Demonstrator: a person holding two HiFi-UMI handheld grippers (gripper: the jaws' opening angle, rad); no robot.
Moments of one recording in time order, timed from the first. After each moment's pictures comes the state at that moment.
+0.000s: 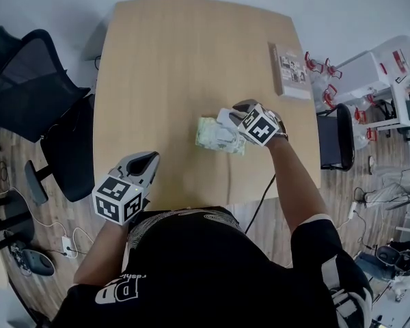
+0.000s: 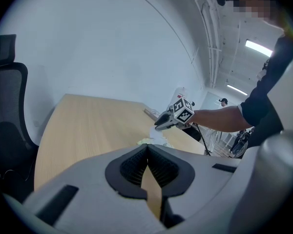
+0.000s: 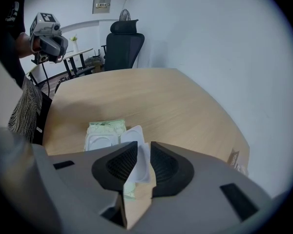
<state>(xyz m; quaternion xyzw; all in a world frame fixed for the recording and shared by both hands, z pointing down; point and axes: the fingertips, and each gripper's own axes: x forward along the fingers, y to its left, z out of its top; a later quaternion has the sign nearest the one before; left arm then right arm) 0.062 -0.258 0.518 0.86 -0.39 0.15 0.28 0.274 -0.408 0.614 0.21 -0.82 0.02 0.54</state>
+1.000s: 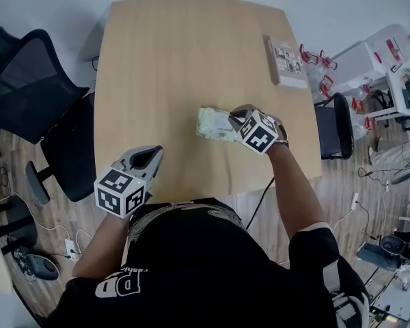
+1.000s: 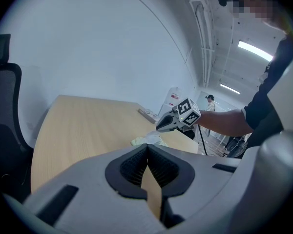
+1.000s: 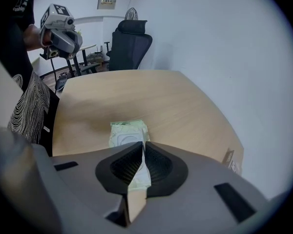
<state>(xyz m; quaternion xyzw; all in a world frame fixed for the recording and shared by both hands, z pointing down) 0.069 -0.241 0.512 0.88 -0.36 0.15 0.27 0.265 -0.348 0.593 0.22 -0.81 0.00 0.55</state>
